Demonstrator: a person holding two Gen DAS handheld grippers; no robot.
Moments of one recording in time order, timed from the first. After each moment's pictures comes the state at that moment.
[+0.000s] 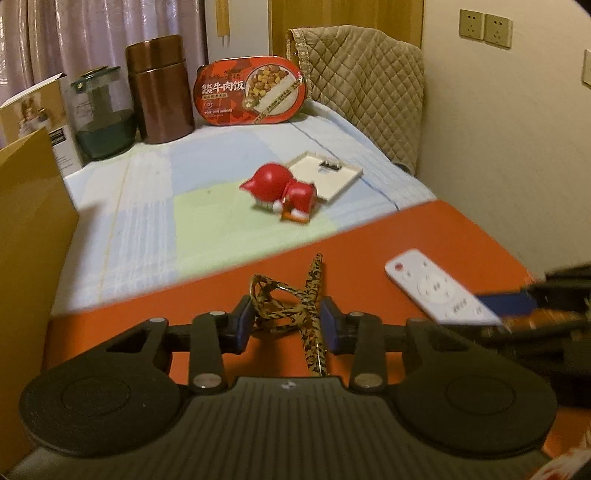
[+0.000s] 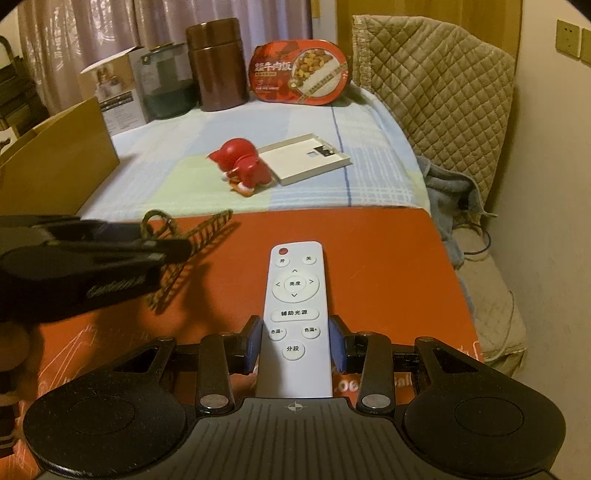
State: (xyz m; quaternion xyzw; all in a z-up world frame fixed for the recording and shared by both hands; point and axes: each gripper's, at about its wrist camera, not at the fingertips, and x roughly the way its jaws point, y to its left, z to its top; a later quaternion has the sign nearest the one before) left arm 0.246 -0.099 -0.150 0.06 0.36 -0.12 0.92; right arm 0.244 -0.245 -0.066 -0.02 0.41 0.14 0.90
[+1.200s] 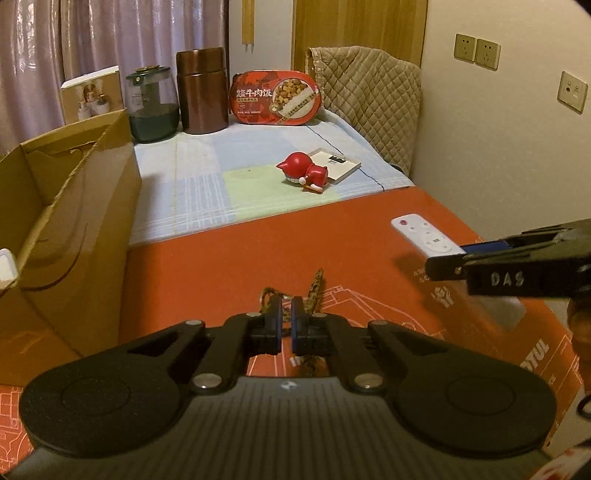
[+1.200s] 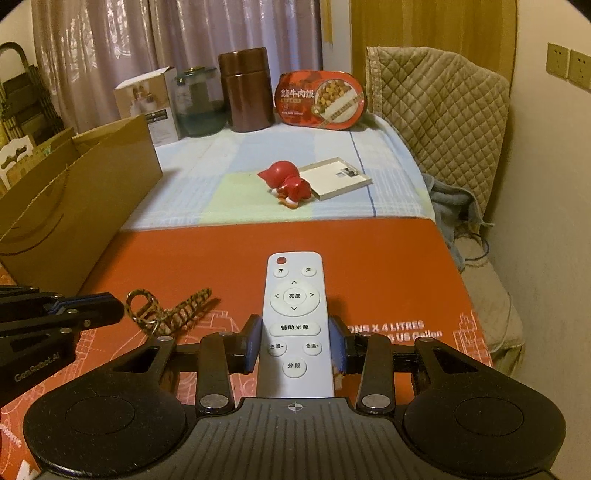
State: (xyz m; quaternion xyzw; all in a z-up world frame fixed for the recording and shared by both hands) left arm 0.137 -0.044 -0.108 0.03 0.35 -0.11 0.93; right arm 0.176 -0.219 -0.023 -0.01 0.39 0.14 0.91
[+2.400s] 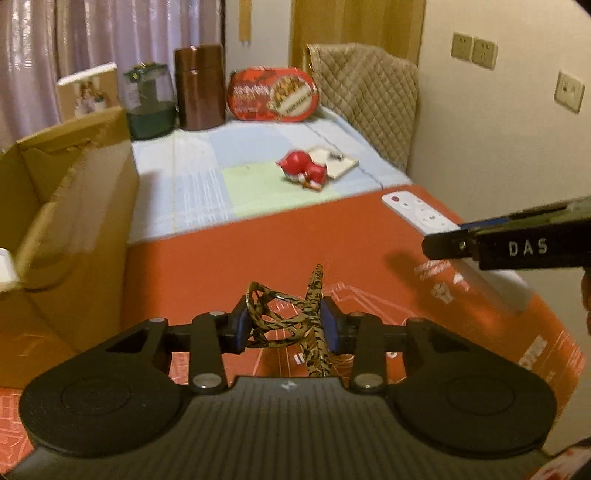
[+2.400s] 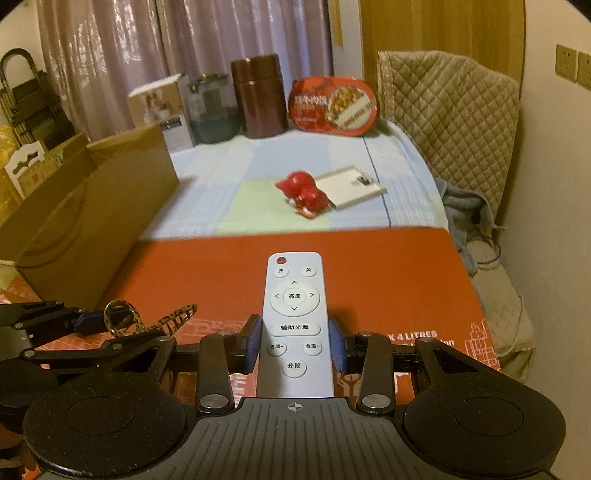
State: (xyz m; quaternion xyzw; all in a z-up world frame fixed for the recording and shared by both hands) left arm 0.138 -0.035 -0.098 0.03 0.36 -0.12 0.93; right arm 0.173 -0.208 0.001 0.00 0.38 0.16 0.91
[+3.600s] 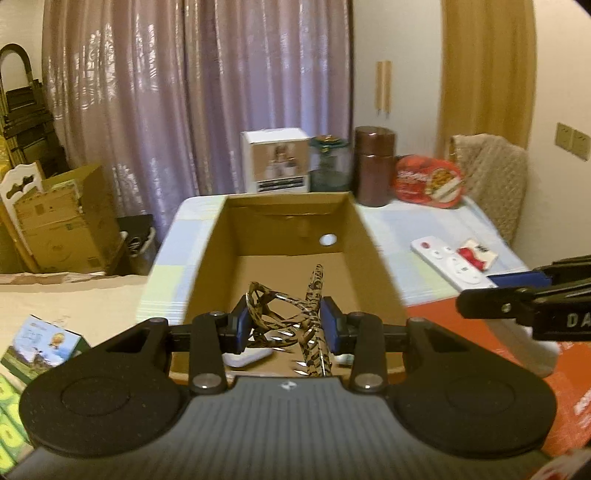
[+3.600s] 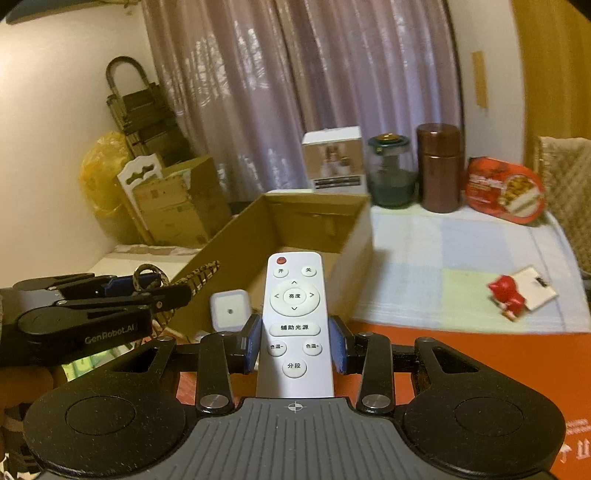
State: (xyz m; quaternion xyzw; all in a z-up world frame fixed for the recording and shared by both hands) left arm 0.115 0.177 0.018 0.01 0.30 0.04 0.95; right arm 0.151 -0.002 0.088 0.01 0.33 0.33 0.88
